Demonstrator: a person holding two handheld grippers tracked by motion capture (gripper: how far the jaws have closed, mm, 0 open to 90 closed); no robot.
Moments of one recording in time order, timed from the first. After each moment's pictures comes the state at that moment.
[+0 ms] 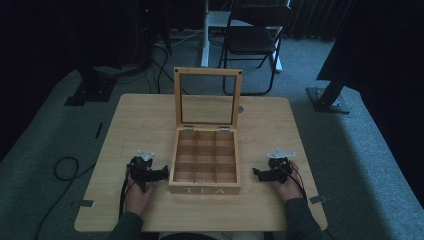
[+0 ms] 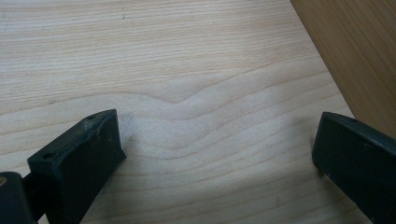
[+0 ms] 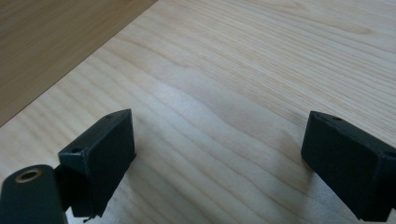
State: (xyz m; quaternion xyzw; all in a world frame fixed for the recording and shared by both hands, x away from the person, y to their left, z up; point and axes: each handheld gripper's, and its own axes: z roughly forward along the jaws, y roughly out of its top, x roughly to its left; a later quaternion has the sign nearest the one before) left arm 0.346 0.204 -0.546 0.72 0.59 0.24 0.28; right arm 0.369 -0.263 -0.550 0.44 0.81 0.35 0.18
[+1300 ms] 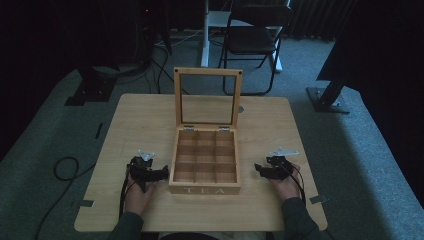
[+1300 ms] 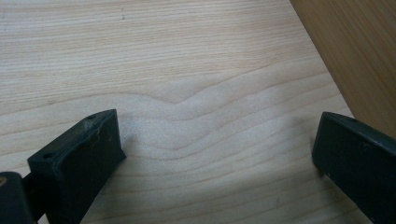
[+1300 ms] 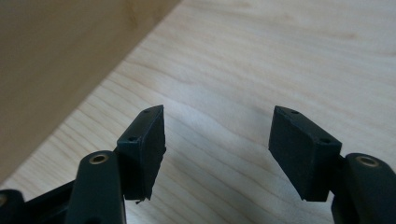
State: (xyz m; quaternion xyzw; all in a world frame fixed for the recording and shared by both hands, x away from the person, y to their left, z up) left arm 0.347 0.204 -0.546 0.72 0.59 0.24 0.28; right arm 0.363 -0.260 -0.532 0.47 0.79 0.36 0.18
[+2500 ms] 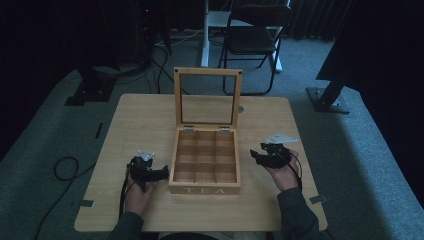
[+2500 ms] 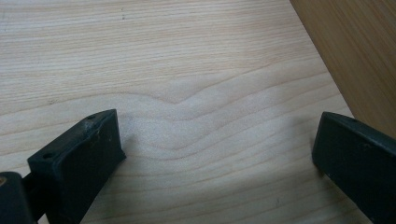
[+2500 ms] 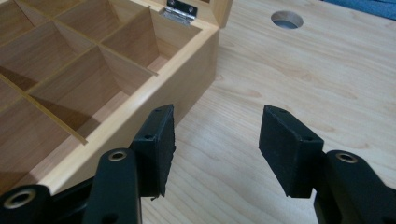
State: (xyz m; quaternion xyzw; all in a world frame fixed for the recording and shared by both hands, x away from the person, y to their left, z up) left arm 0.347 0.205 -0.546 0.72 0.58 0.24 0.28; right arm 0.364 -0.232 -0.461 0.43 0.79 0.38 0.20
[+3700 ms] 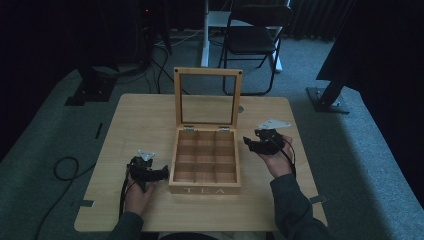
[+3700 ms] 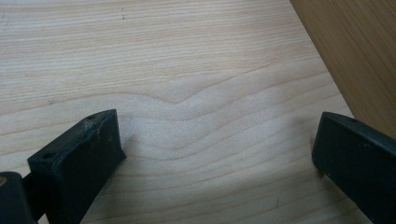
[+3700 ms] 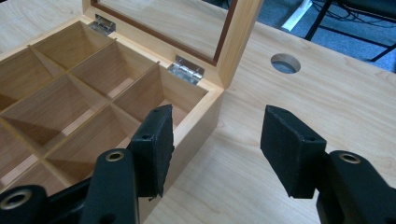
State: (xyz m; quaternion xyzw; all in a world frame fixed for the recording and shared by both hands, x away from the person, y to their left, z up) left arm 0.347 0.205 -0.546 0.72 0.58 0.24 0.28; right arm 0.388 -0.206 -0.424 0.41 0.79 0.39 0.22
